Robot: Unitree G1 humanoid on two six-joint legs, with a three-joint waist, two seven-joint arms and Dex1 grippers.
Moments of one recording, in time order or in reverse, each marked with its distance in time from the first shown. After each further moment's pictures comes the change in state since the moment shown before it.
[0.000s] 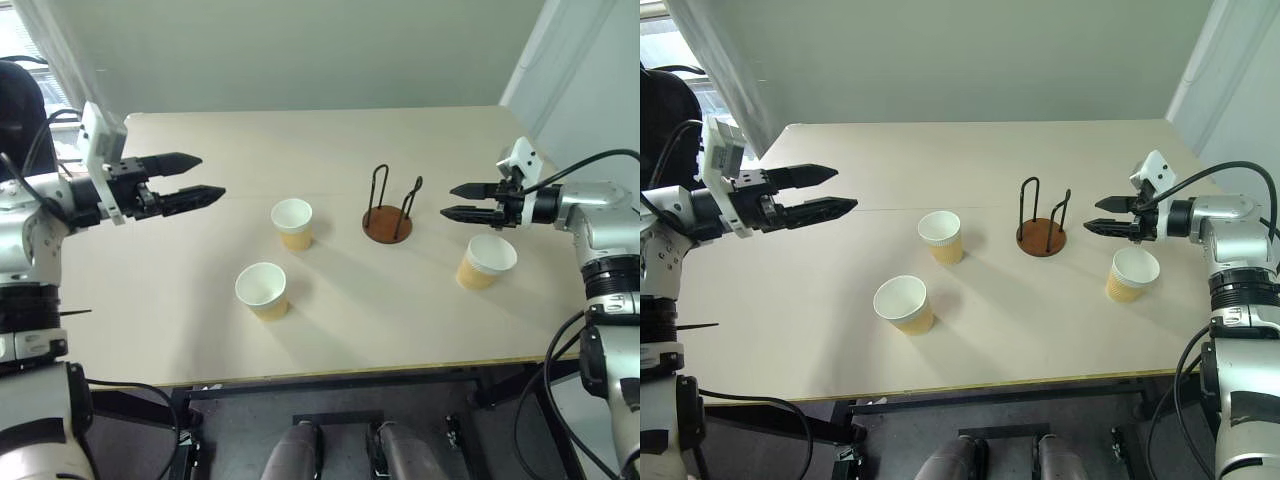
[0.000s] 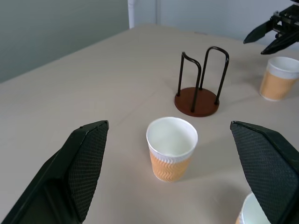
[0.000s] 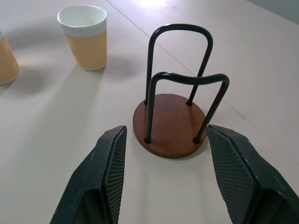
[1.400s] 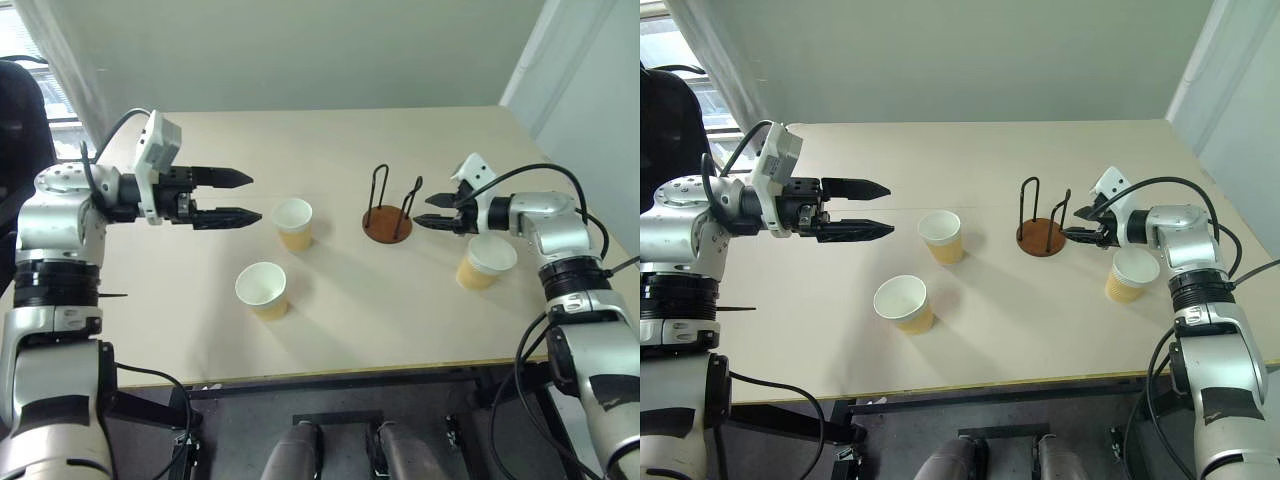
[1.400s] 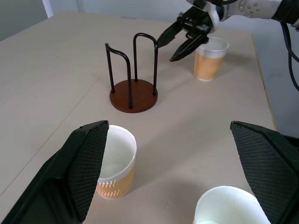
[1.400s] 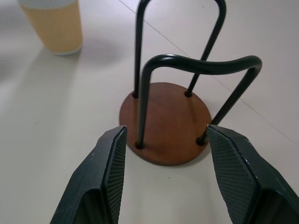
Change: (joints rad) left arm -0.158 -0.083 -0.149 0.087 0.088 -0.057 -0.245; right arm -0.038 0.142 0.067 0.094 -0.116 -0.029 -0.232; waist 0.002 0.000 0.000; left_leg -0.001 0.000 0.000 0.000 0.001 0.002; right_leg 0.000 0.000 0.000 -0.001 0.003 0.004
